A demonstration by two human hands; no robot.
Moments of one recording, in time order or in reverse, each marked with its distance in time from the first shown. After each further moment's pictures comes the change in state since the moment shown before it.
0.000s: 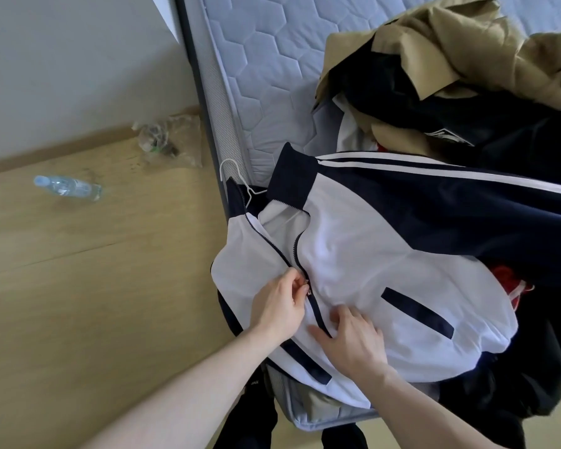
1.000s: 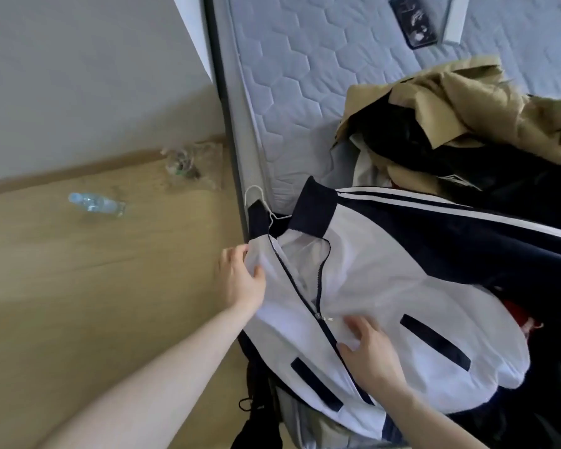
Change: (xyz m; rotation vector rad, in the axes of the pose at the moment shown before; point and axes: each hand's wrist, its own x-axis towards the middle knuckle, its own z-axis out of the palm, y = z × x) left_hand 0.045 -0.038 -0.090 -0.042 0.396 -0.303; right_hand 0.002 -0.004 -0.029 0.237 0.051 -0.068
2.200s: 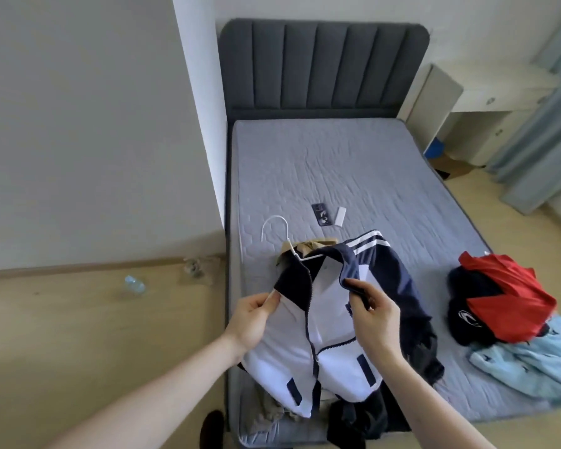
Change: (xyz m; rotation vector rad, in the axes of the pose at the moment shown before) left_hand -0.372 0.268 -0.321 -0.775 -0.309 0.341; right_hand -0.400 -0.092 -0.371 0.705 0.626 -0.551
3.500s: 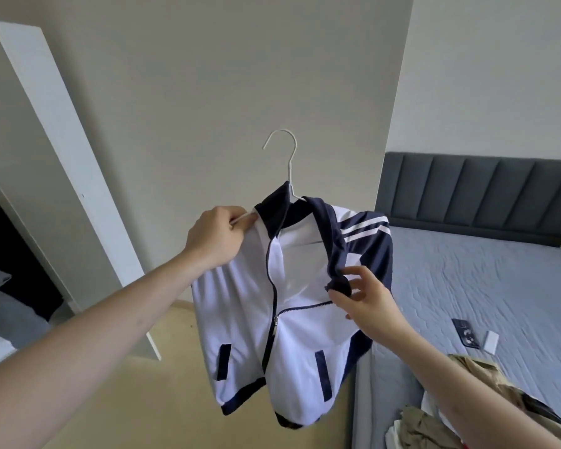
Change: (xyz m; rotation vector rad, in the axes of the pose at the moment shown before) left_hand -0.230 0.213 -0.419 0.878 0.865 0.360; right_hand -0.148 -0.269 0.253 -0.046 -0.678 -0.376
